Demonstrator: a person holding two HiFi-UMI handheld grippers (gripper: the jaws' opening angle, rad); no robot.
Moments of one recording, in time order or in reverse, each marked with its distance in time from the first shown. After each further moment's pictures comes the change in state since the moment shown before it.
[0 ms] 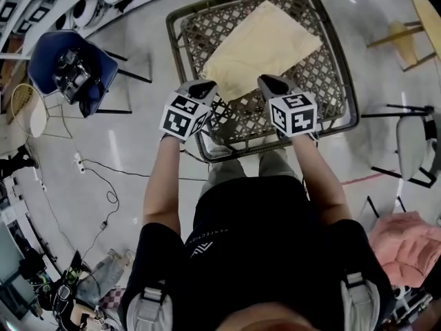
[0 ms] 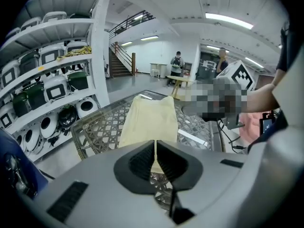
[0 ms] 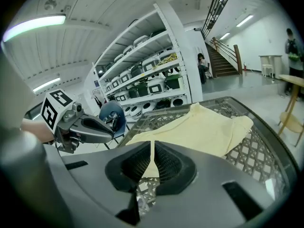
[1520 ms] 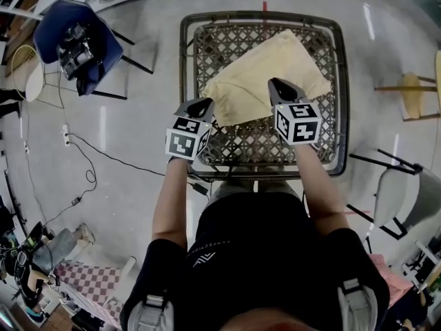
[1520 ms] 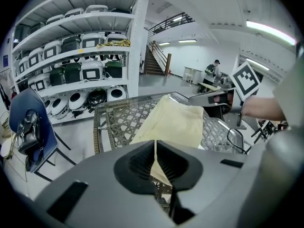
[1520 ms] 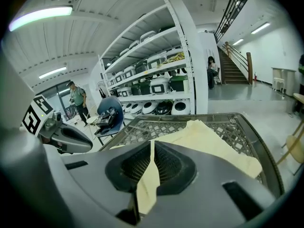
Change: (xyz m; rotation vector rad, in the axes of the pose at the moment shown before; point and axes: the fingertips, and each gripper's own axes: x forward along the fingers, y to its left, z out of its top) left arm 0.020 0.033 -0.009 -0.354 -0.015 0.255; right arm 0.056 -0.065 0.059 -0.138 0.033 0.018
